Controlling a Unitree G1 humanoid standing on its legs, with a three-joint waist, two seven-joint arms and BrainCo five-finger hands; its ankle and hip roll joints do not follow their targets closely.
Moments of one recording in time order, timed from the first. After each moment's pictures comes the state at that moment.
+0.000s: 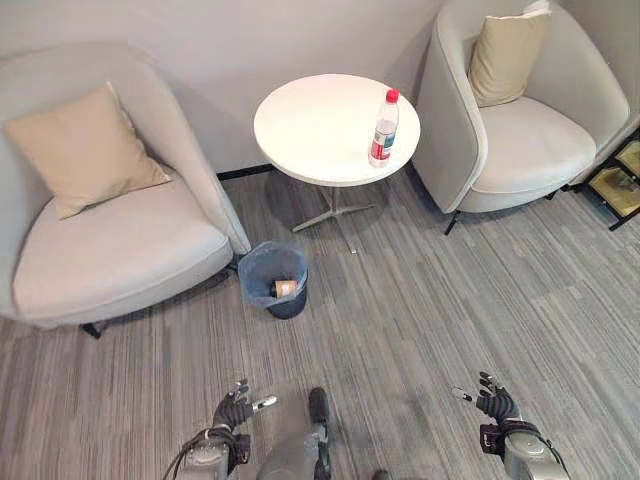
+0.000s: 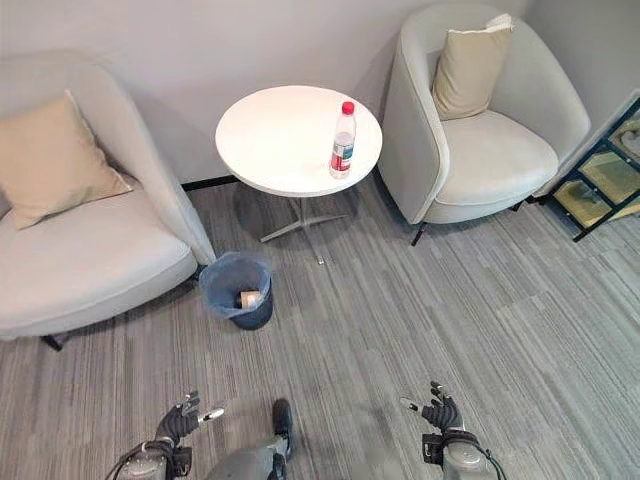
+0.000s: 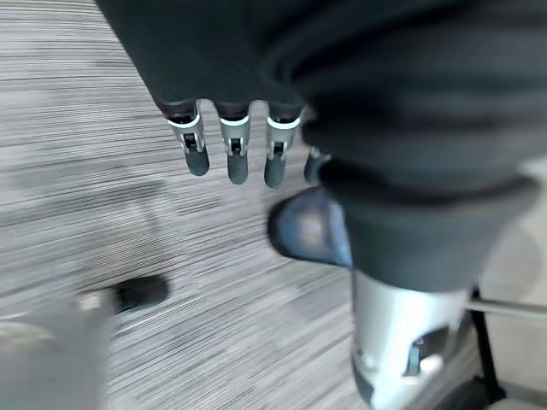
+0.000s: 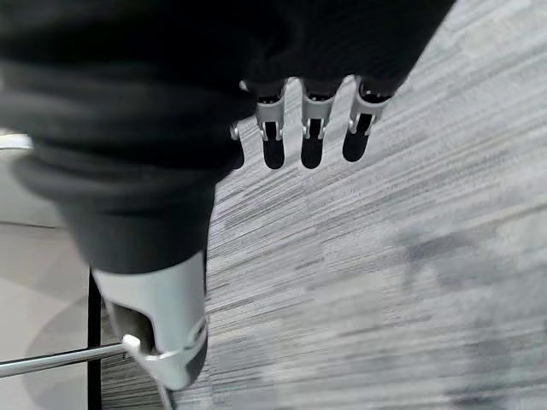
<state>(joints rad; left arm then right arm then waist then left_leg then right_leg) 0.04 0.30 -0.16 0.80 -0.26 -0.10 0.07 0.02 -0.32 0.11 0.77 0.29 -0.08 -0.12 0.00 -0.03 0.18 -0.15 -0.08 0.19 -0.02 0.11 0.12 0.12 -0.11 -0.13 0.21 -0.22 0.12</state>
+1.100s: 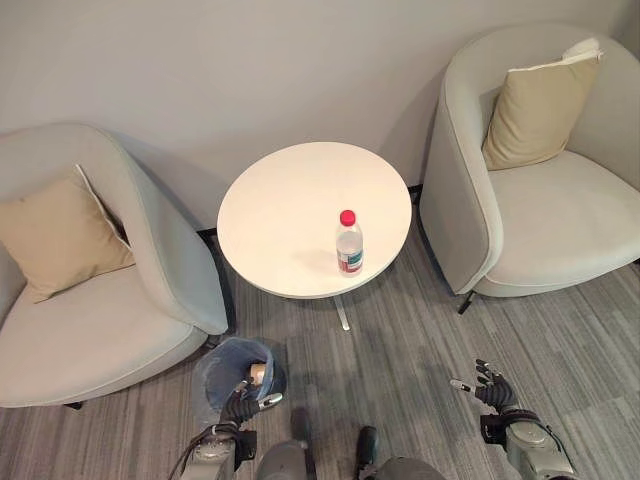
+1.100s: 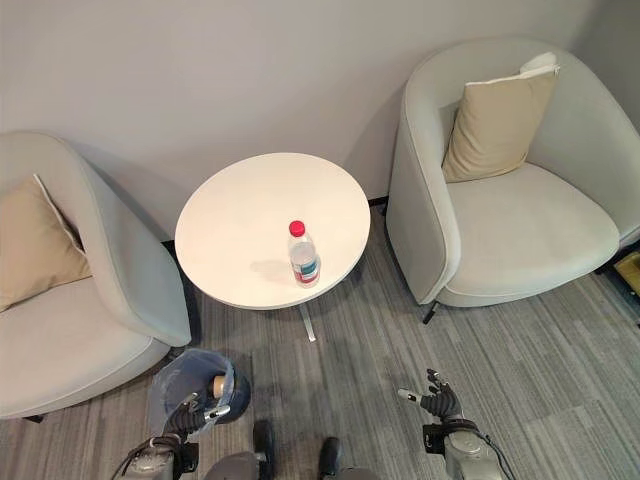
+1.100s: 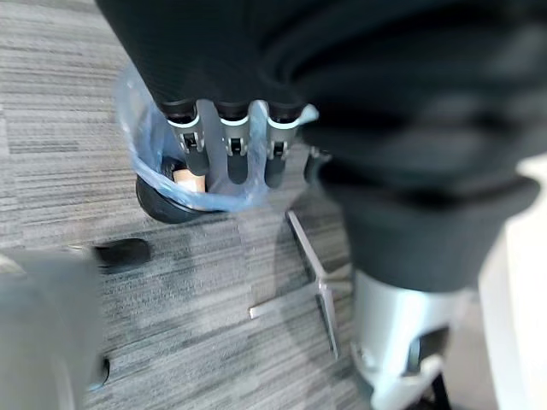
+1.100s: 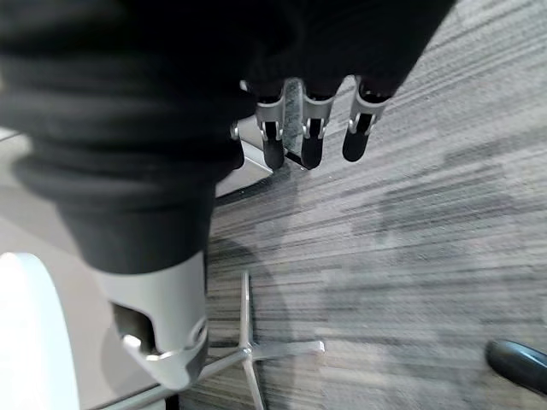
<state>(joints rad) 0.04 0.26 -0.19 0.87 -0.26 -0.10 0.06 0.01 -0.37 0.15 0.76 0.28 -0.08 -0.11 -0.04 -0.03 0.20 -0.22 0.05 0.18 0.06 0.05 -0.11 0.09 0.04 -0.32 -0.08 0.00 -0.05</state>
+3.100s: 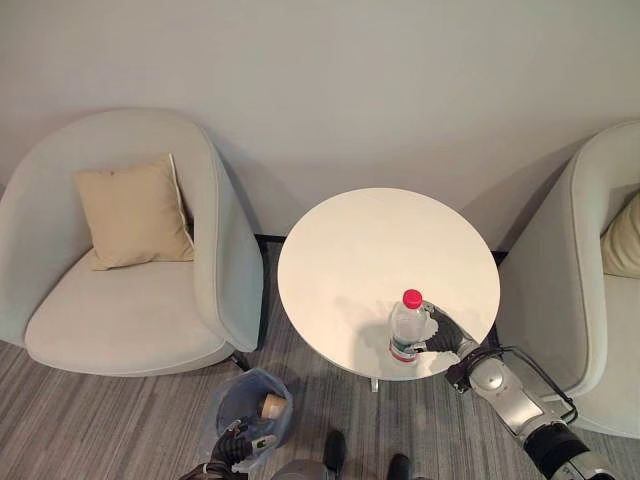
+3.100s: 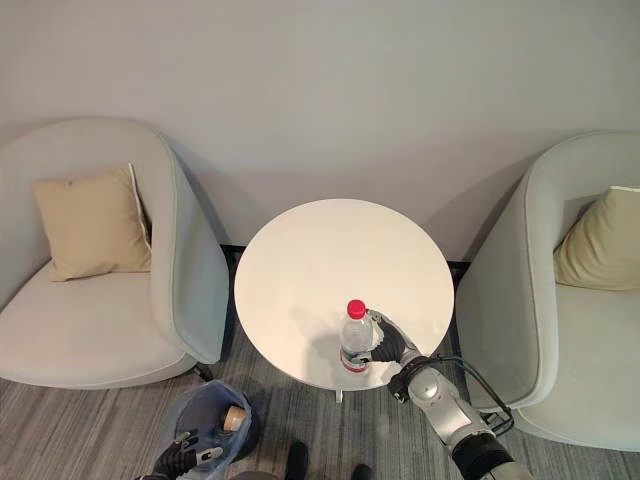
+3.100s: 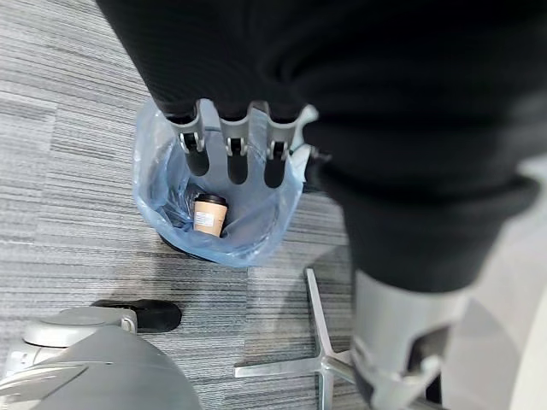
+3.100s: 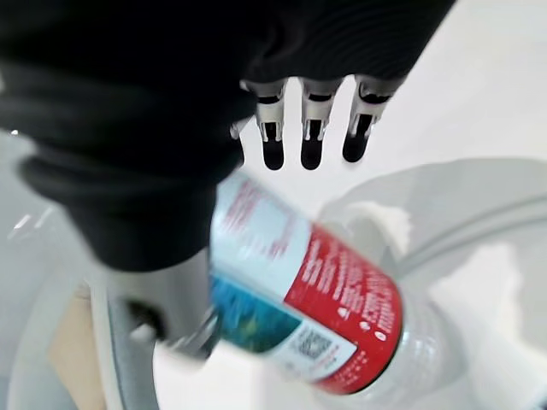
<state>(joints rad) 0.16 0.27 -0.19 0.87 -0.21 -0.09 0.04 -0.19 -0.46 0.42 0.45 -0.14 -0.08 -0.06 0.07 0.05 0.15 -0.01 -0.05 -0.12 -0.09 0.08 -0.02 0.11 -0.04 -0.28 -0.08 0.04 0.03</state>
